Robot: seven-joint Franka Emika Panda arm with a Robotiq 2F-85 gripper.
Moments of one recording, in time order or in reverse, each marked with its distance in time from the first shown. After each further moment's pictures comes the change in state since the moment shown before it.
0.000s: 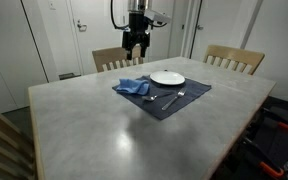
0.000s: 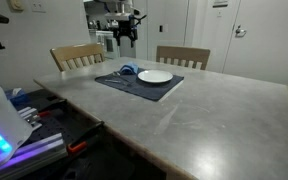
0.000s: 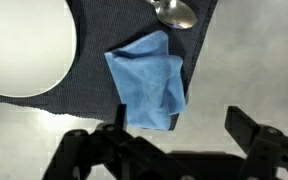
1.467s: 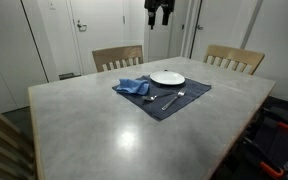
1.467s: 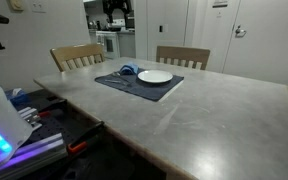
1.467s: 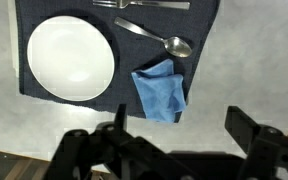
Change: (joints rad) arm -0.002 -0.431 -0.025 -0.266 -0.018 -0.106 0.030
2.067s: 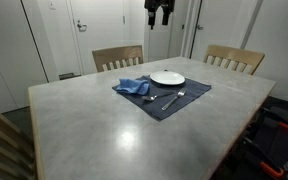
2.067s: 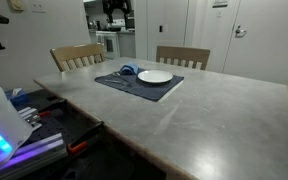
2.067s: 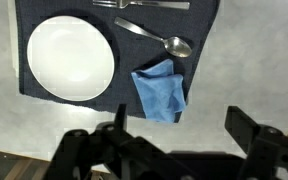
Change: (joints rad) arm 0.000 0.000 0.000 0.000 0.000 0.000 -0.001
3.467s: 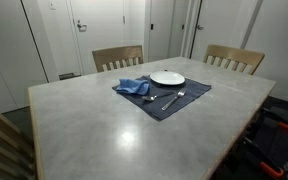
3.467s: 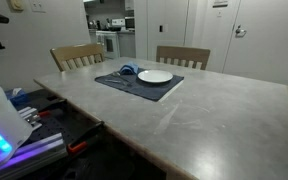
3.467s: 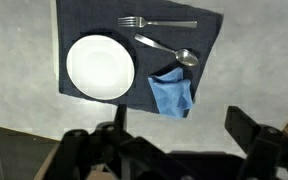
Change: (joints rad) arm -0.002 -0.322 -0.009 -0.175 -0.039 -0.071 0.024
